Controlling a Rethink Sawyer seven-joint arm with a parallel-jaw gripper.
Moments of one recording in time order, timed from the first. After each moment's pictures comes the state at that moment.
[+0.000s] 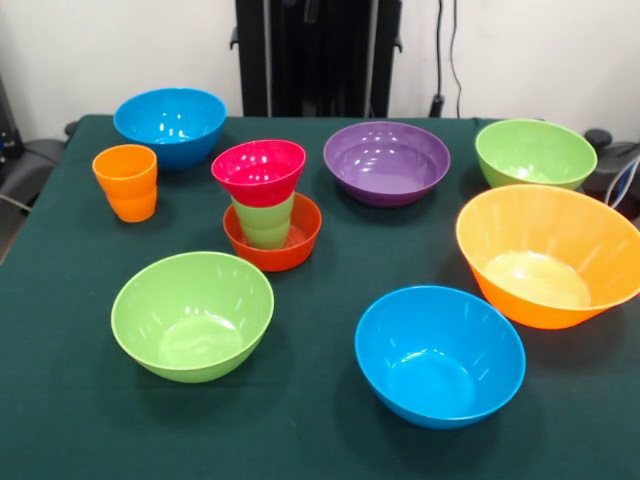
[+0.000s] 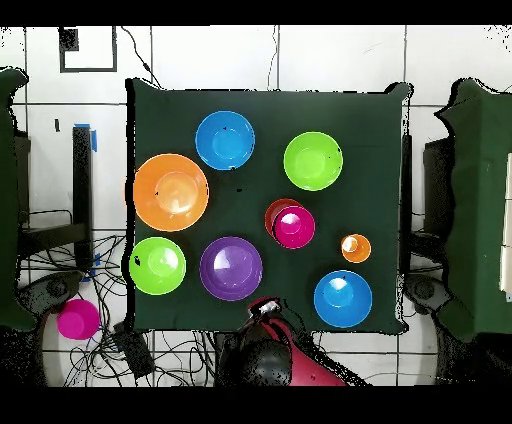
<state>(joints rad) -0.19 -1.06 -0.33 2.35 0.07 0.24 2.28</state>
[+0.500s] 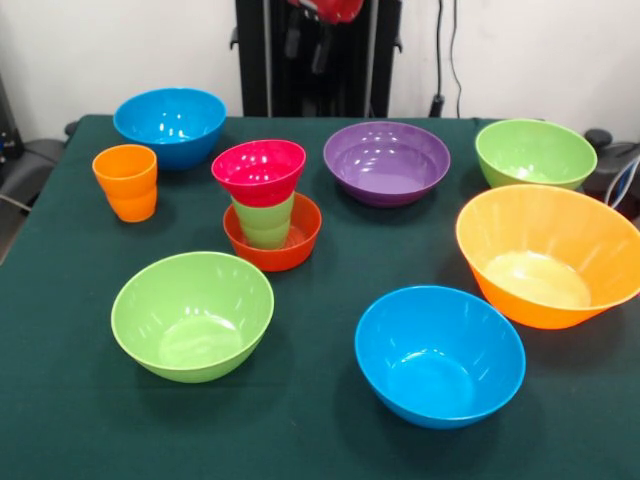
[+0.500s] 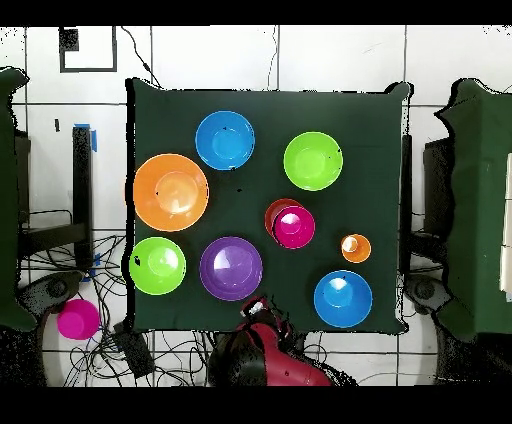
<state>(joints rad) -0.21 -0.81 -0.25 2.41 -0.08 -0.23 2.28</state>
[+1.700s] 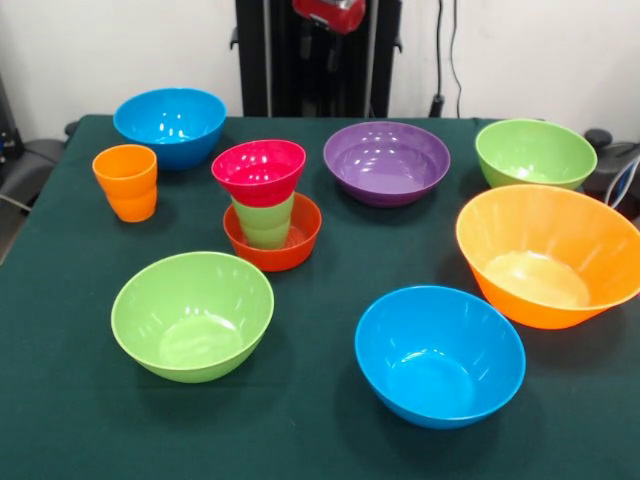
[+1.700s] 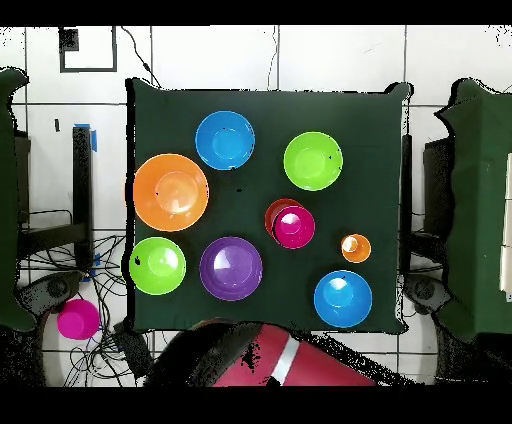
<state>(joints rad) -0.33 -0.44 -0.30 2.46 -0.36 -0.45 2.28</state>
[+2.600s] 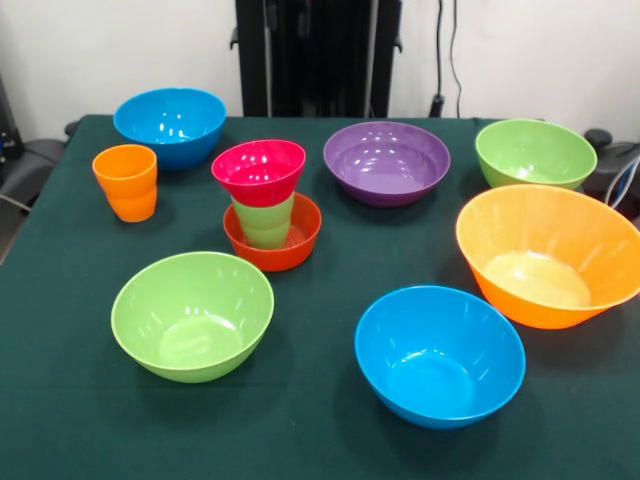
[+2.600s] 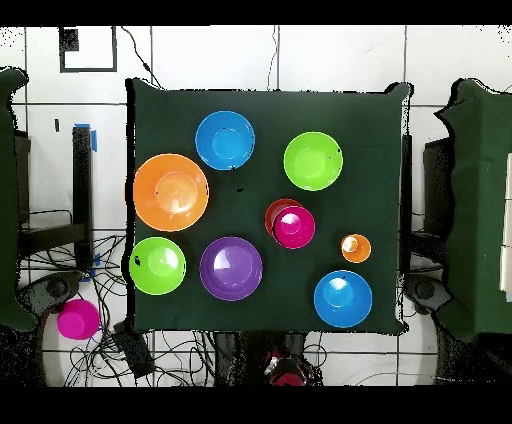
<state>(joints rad) -0.64 -0.84 -0.09 2.45 -0.81 -0.05 2.28</state>
